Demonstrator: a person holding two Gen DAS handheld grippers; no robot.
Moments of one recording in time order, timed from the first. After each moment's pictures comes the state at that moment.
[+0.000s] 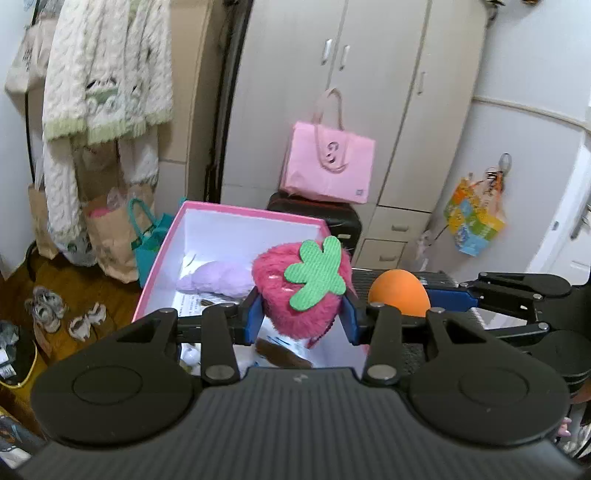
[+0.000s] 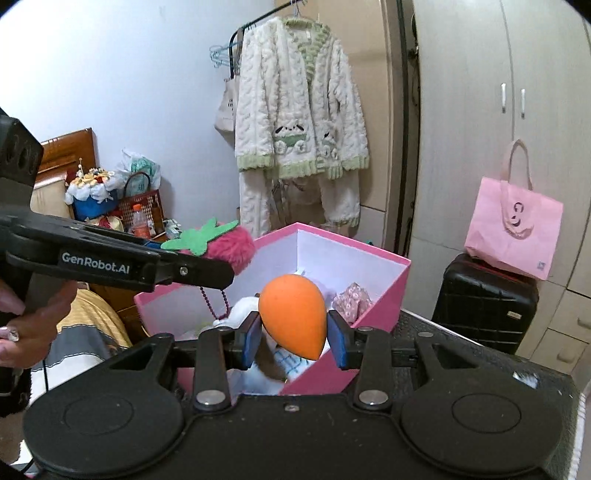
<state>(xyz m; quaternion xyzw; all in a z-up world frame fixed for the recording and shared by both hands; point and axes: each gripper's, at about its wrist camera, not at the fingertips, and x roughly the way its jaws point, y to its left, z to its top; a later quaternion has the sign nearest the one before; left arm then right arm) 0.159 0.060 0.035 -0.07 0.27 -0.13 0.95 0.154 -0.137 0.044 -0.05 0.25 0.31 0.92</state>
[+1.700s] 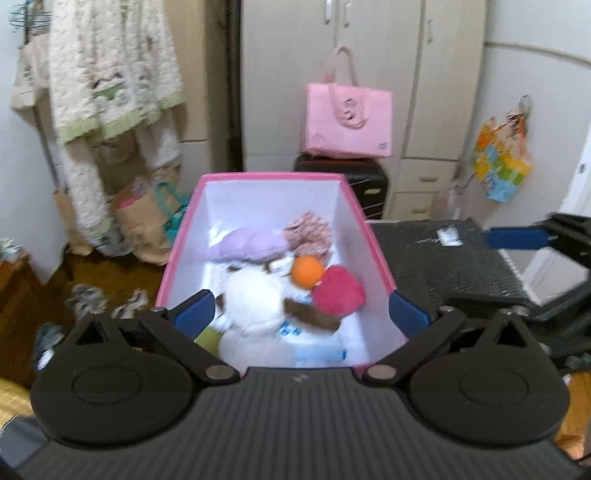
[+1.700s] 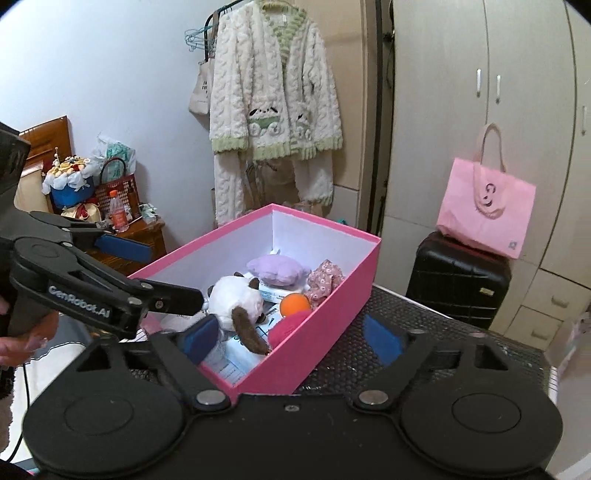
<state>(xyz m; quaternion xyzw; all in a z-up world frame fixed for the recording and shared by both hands) 0.138 0.044 0.039 0.02 0.34 -0.08 0.94 0.125 -0.152 0.055 -0.06 0.28 0.26 0.92</state>
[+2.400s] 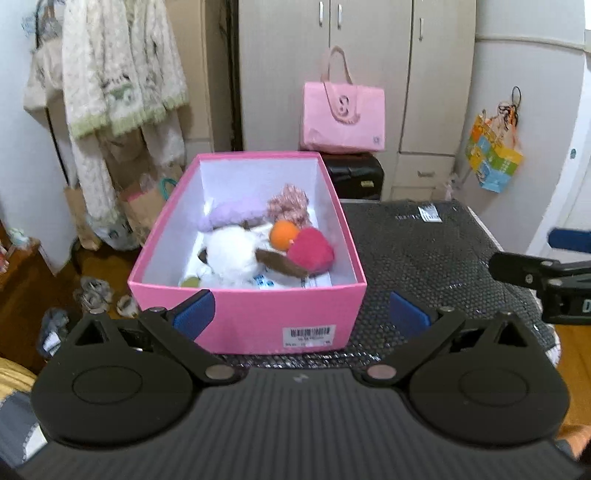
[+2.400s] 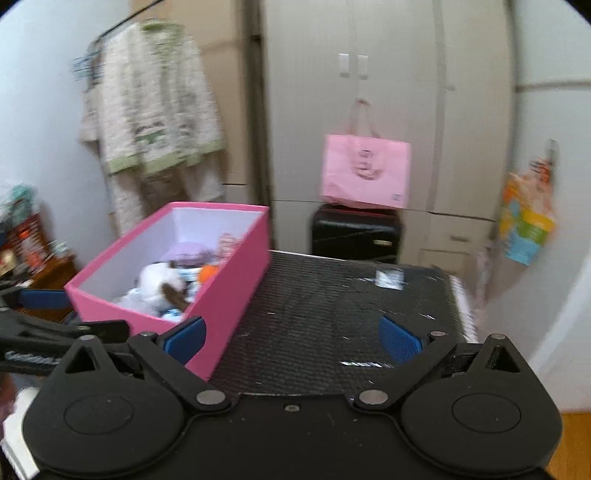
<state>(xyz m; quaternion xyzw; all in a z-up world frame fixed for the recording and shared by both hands) 0.065 0.011 0.025 0.02 0.31 -0.07 0.95 0.046 -0.190 0.048 0.01 0.29 0.05 0.96</state>
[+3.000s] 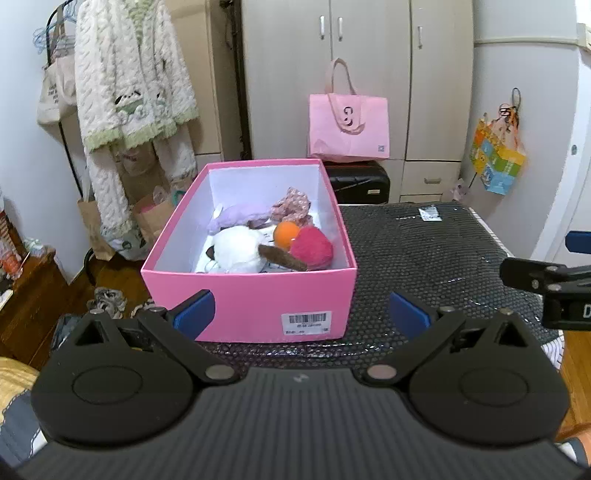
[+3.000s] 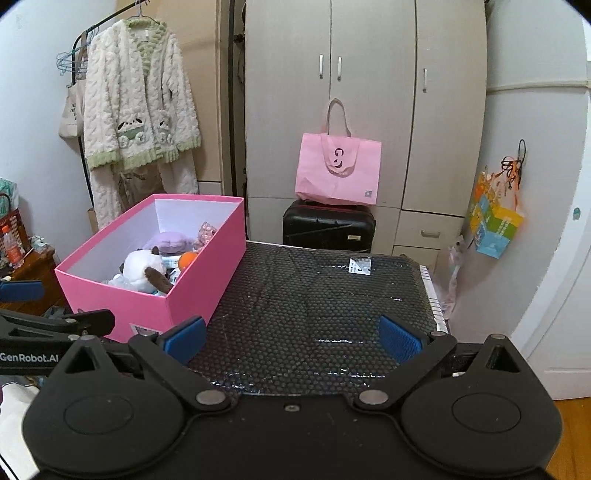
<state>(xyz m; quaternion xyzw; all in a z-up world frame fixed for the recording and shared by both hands) 0.034 0.000 0.023 0.04 0.29 -0.06 0.95 0.012 -0.191 0.049 -0.01 0.29 0.02 0.96</state>
